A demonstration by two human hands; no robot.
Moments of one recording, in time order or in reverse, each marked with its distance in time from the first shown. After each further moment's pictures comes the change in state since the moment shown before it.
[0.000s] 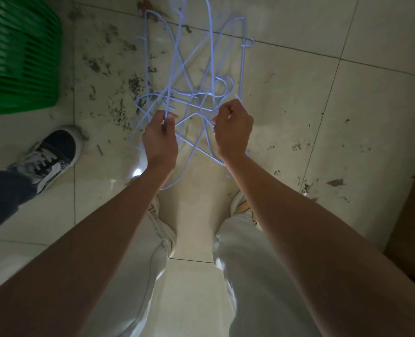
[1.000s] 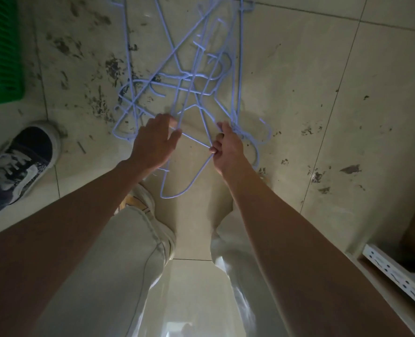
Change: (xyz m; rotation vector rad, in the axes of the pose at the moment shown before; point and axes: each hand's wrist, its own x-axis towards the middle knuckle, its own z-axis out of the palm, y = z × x) left_hand 0.033 -0.079 0.020 0.572 -0.549 0.324; right_hand -0.004 0.088 0.036 0.878 -0.115 0.928
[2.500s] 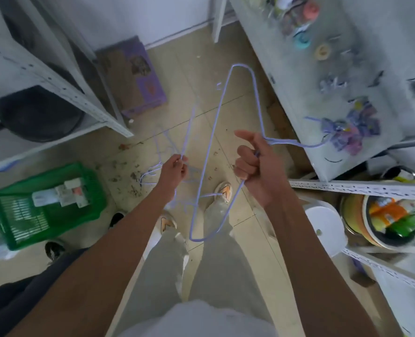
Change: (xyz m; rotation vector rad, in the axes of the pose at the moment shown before) left_hand -0.325 0.429 -0.362 -0.684 -0.297 -0.026; right_hand -0.753 -0.197 -0.180 0.416 -0.482 -0.537
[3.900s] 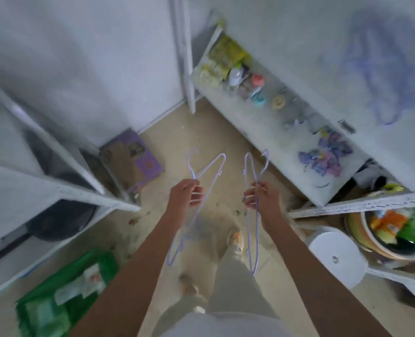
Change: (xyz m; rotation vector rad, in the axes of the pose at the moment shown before) left_hand -0.006 0.172 0.042 -0.004 -0.123 0.005; right_hand 0.020 -0.044 -0.037 -0.376 0.583 -0.285
